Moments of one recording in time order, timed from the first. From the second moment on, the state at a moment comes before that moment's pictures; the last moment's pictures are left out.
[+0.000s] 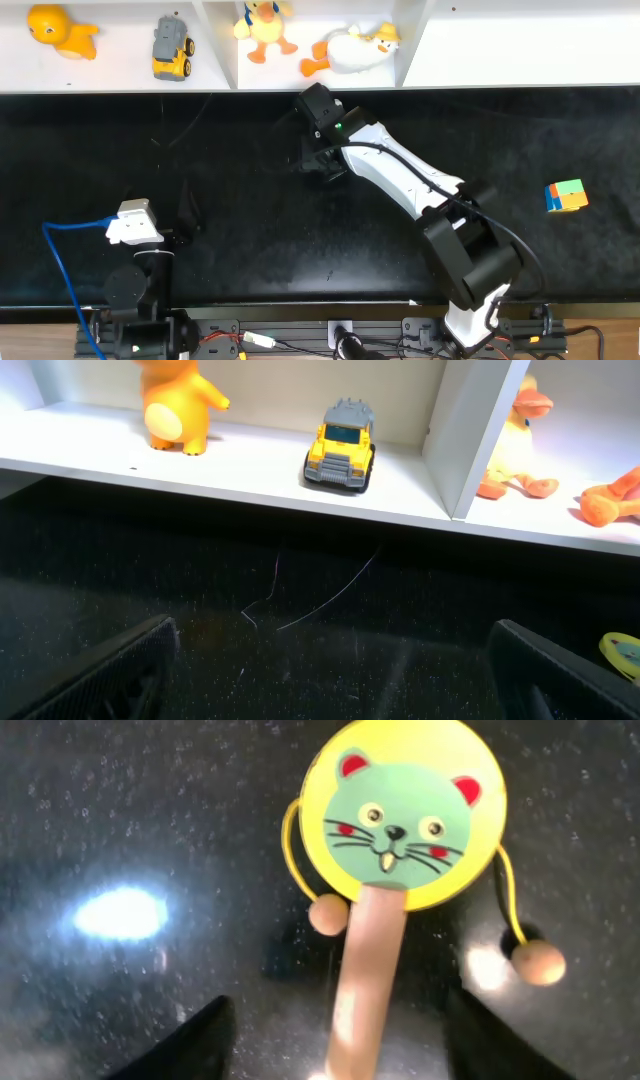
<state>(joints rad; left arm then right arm) 0.09 0.01 0.02 -0.09 0.01 -0.12 0.63 1.96 1.37 -0.69 -0.06 0.56</state>
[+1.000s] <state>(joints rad) 0.09 0.01 0.02 -0.09 0.01 -0.12 0.62 1.97 1.41 -0.90 -0.08 0.54</state>
